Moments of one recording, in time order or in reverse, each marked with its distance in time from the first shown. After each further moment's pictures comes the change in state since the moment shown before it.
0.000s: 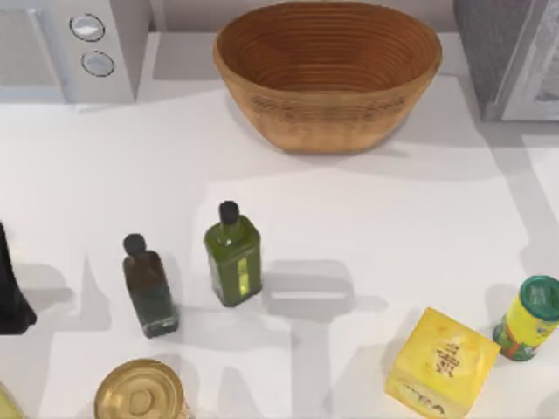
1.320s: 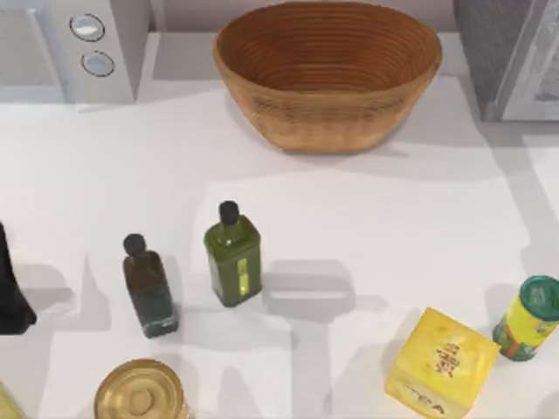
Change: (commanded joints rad) left arm 0.000 0.000 0.000 0.000 0.000 0.000; right arm 0.000 0.001 0.001 0.000 0.000 0.000
